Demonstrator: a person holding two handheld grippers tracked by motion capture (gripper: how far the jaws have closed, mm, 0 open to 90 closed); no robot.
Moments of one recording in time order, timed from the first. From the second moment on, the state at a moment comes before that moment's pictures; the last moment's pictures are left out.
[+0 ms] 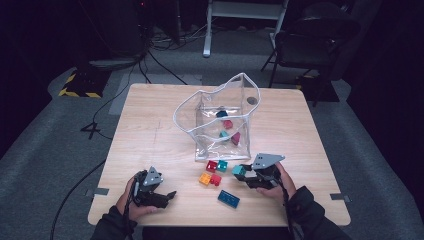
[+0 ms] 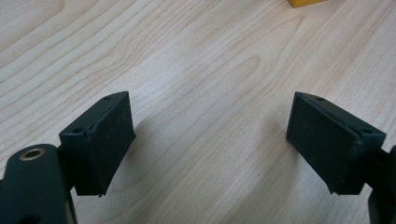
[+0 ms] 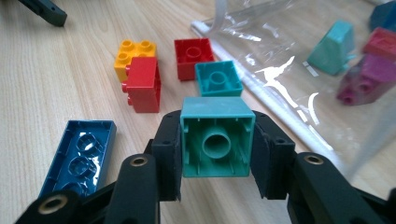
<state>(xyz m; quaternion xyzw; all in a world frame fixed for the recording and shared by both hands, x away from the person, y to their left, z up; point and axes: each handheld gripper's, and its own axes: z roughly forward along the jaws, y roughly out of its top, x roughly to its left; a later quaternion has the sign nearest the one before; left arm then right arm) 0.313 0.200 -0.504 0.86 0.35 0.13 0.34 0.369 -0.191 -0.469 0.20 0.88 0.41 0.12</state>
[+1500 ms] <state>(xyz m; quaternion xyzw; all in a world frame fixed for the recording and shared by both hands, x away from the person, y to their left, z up) 0.314 0.200 -0.504 0.86 0.35 0.13 0.34 0.413 -0.224 -0.300 0.20 0.81 0.52 0.21</state>
